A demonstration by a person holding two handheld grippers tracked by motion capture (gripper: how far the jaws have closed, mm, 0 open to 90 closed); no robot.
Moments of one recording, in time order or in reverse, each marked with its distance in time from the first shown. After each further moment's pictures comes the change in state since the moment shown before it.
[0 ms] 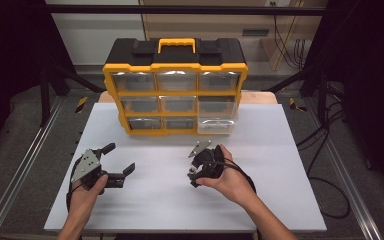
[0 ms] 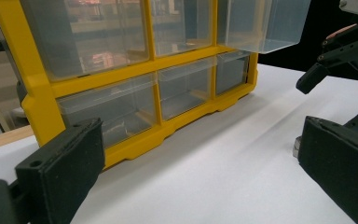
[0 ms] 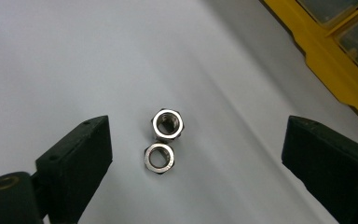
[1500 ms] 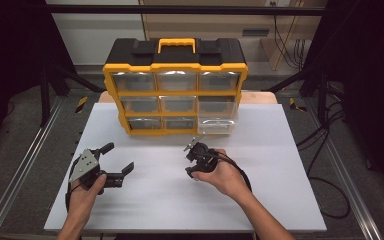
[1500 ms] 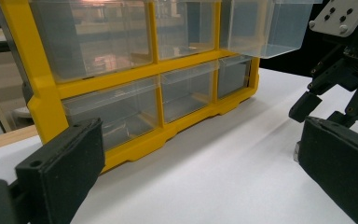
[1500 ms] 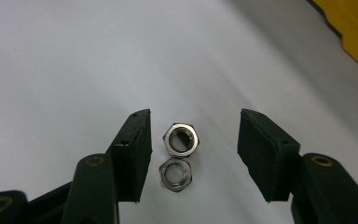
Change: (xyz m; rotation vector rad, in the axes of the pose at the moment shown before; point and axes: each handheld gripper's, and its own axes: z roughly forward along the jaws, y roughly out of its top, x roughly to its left) left arm 0.001 0.001 -0.002 -0.014 0.007 -0.013; right arm -0.004 0.016 0.017 0.083 0.084 0.124
